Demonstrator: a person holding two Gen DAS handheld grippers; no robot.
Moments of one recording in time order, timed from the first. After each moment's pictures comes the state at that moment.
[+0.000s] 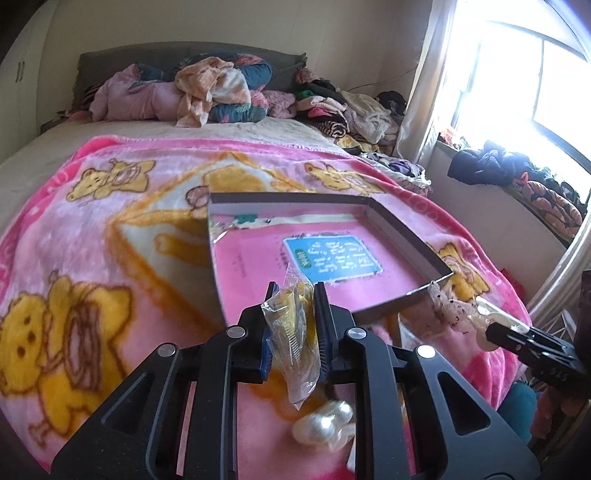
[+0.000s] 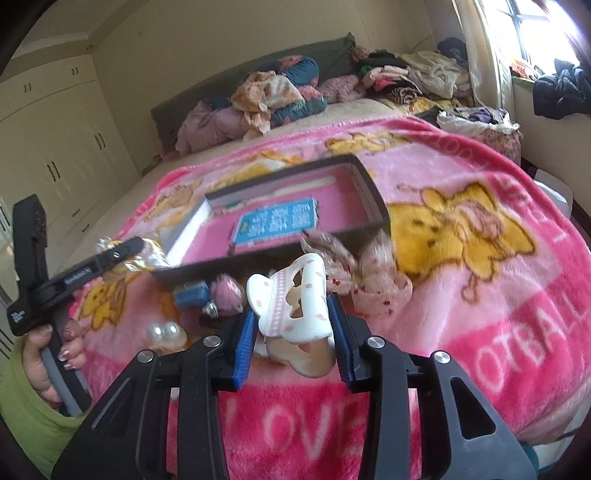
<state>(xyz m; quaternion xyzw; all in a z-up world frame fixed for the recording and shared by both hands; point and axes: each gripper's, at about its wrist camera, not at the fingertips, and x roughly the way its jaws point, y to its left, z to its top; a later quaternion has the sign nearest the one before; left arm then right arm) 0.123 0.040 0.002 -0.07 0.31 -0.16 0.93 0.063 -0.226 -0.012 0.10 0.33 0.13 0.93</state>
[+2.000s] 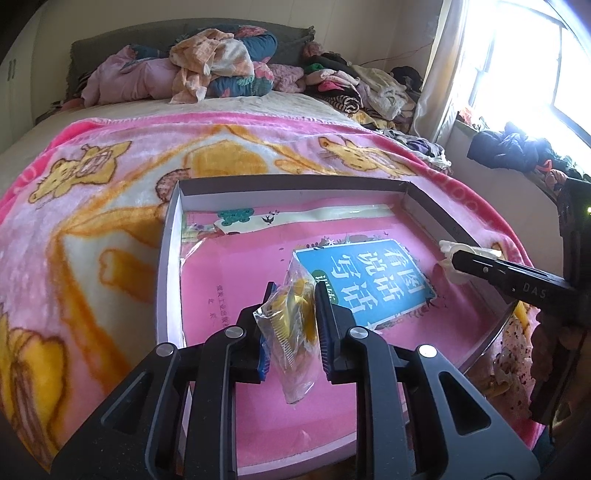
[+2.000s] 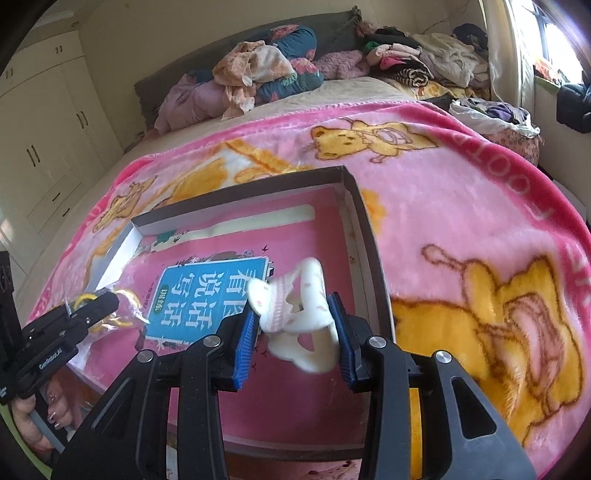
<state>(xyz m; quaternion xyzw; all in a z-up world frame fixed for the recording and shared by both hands) 0.222 0.011 -0.046 -0.05 0.36 -0.14 0.92 0.247 -0.239 -0.047 0.07 0.39 0.12 0.91</state>
